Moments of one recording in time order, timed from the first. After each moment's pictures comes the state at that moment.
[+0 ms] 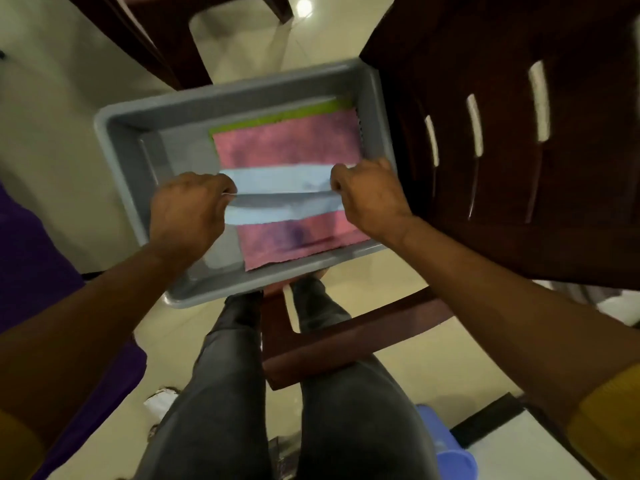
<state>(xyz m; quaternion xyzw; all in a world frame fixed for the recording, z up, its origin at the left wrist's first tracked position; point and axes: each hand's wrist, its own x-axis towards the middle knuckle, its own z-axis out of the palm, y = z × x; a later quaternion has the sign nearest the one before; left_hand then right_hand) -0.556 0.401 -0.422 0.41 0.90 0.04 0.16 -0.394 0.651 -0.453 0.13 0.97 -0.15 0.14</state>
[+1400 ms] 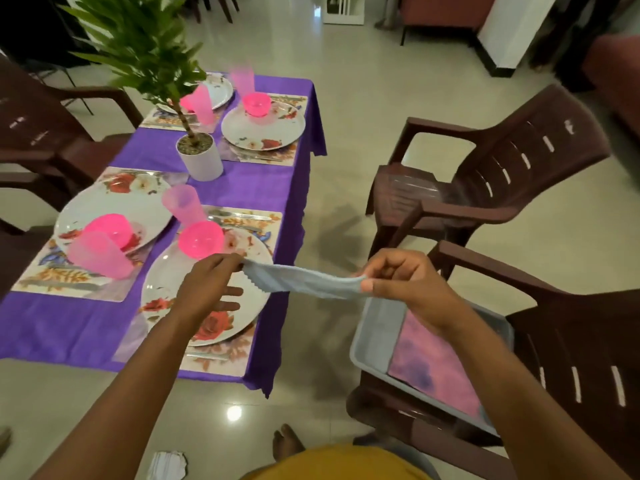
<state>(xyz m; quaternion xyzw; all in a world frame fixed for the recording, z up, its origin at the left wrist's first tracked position) -0.476 -0.003 -0.086 -0.23 0.78 0.57 0.10 -0.461 0.330 -0.054 -0.11 0.69 -0.70 0.15</state>
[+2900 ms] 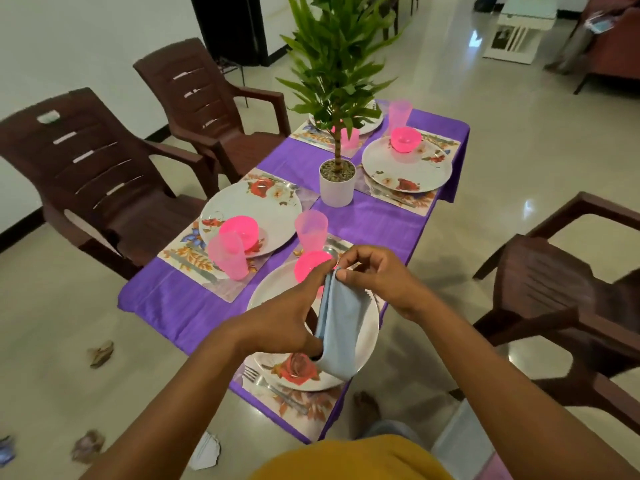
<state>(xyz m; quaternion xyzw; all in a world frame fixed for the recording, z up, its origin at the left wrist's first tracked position) -0.503 -0.097 -0.048 0.02 0.87 0.45 0.22 -0.642 0.084 -0.081 -0.24 0.72 -0.58 0.31</state>
